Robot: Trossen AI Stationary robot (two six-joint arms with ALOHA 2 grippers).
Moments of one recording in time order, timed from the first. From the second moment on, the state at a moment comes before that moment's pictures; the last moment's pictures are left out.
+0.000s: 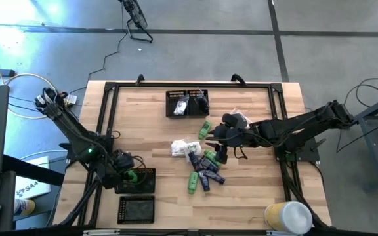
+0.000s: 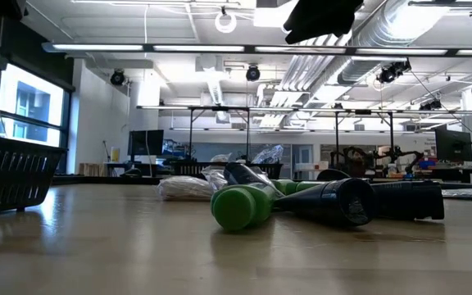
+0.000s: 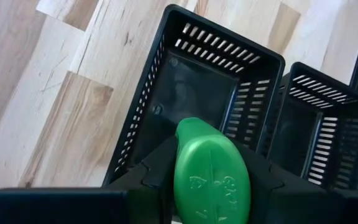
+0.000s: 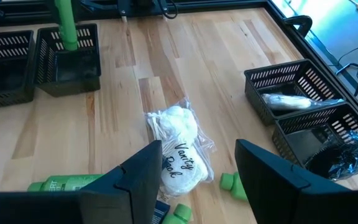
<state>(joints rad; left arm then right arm) -0.82 1.05 0.76 -0.80 -0.26 -1.19 0.23 1.35 1.10 -0.41 0.39 0.26</state>
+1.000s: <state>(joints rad) -0.82 0.89 0.76 -0.77 -0.44 -1.00 0.23 1.35 1.10 -0.41 0.39 0.23</state>
